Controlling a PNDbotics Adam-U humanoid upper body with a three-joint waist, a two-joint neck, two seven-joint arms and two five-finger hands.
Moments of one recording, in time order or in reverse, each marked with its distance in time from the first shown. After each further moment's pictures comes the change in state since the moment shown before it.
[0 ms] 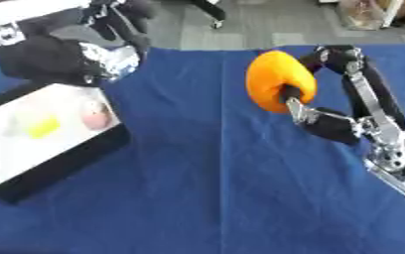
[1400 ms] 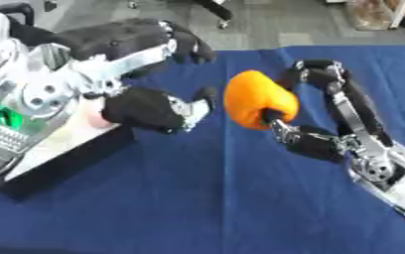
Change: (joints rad) left arm -0.042 -0.155 -0.124 0.000 -0.371 0.017 -0.095; right arm -0.025 0.045 0.066 0.000 0.174 -0.145 0.004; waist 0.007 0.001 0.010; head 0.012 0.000
